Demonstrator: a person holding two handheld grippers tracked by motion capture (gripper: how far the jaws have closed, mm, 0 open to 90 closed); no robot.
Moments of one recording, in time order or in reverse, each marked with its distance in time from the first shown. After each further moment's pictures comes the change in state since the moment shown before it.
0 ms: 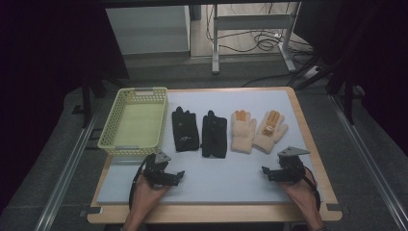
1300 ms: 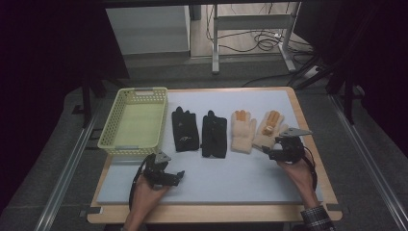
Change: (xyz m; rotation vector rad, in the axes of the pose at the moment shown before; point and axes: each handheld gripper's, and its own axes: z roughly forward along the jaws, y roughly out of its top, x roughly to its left) left arm 0.000 0.000 0.000 -0.001 0.000 0.000; right arm -0.029 0.049 0.009 -0.103 0.034 -0.013
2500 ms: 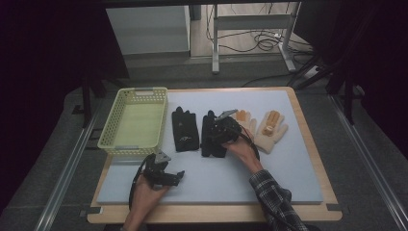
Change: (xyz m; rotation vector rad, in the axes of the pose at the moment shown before) left arm 0.000 0.000 0.000 -0.001 -0.001 0.000; right arm 0.097 0.094 0.152 0.131 0.141 -0.185
